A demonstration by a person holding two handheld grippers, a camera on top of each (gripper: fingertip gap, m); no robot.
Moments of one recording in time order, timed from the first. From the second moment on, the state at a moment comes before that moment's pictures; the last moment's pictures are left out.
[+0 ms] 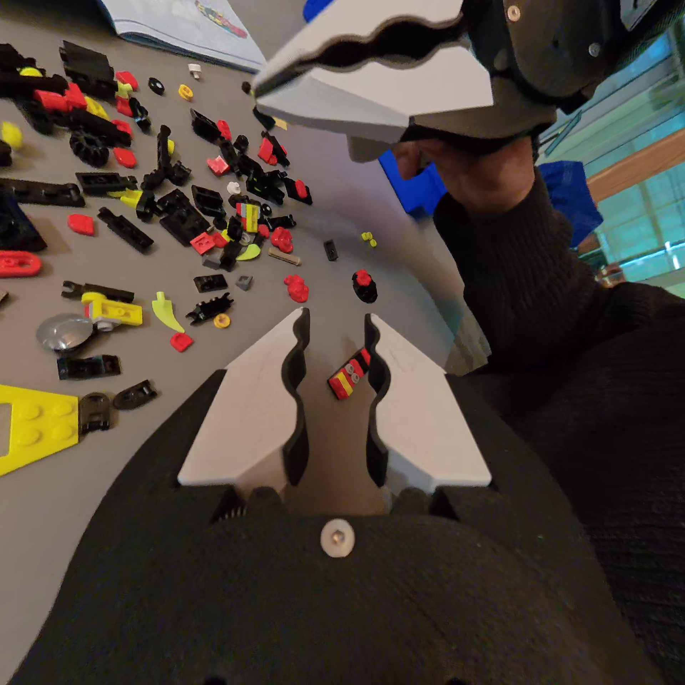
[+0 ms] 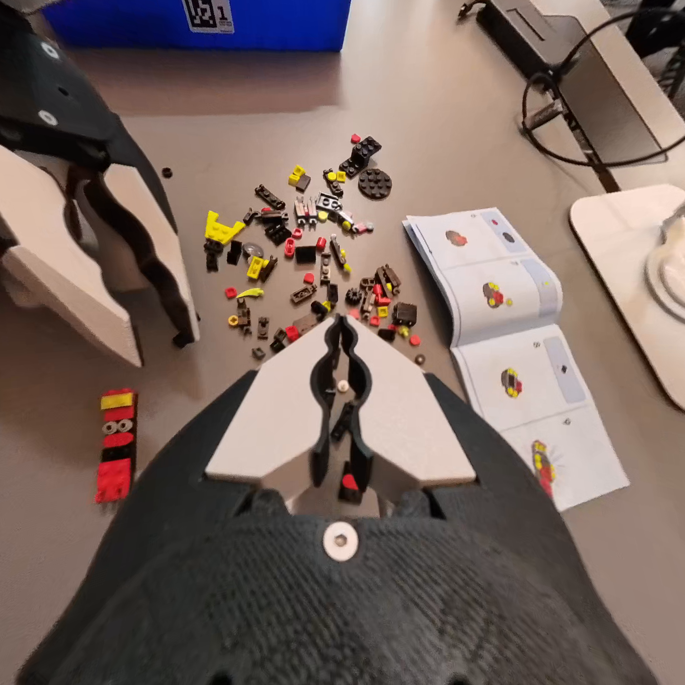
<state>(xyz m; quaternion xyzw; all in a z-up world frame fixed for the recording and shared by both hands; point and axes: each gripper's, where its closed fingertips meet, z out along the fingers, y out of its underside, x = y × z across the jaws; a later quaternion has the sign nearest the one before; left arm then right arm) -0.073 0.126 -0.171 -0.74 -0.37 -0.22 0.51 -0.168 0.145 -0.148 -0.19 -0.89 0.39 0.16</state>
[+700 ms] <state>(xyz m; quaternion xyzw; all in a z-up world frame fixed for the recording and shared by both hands) -0.070 0.123 -0.167 -0.73 -0.37 -0.22 0.52 -0.202 0.093 -0.213 -0.28 -0.89 0.36 0.06</state>
